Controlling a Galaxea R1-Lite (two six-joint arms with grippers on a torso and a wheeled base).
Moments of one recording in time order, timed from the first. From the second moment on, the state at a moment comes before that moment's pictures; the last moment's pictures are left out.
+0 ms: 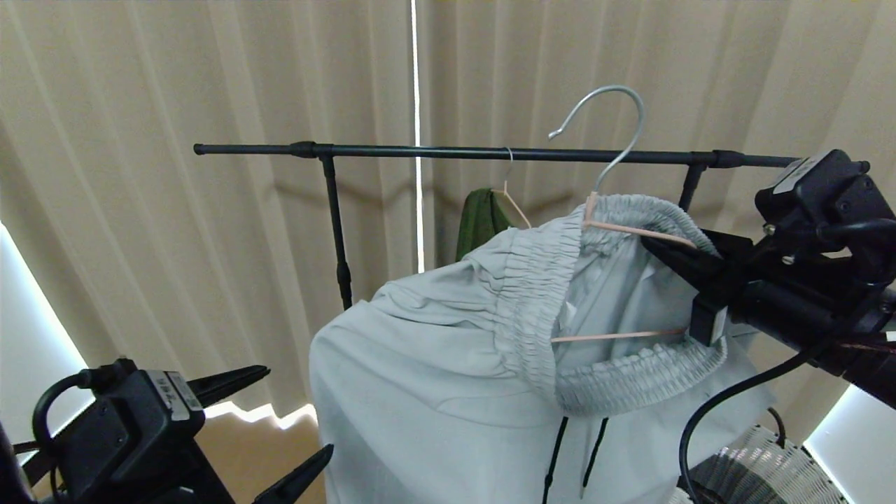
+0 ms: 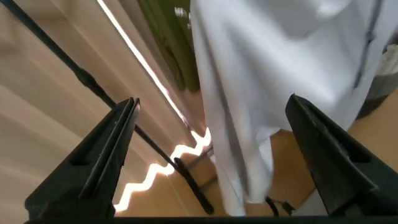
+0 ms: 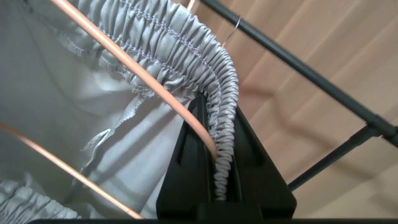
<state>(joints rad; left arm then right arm) -0.58 1.23 -0.15 -0.83 -0.02 0.33 0.56 1.37 -0.61 -0.75 -0.12 -0.41</state>
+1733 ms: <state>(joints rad) -0.31 1.11 -0.07 -0.82 -0.01 0.37 0.41 1.28 -0.60 -0.50 -0.24 -0.41</state>
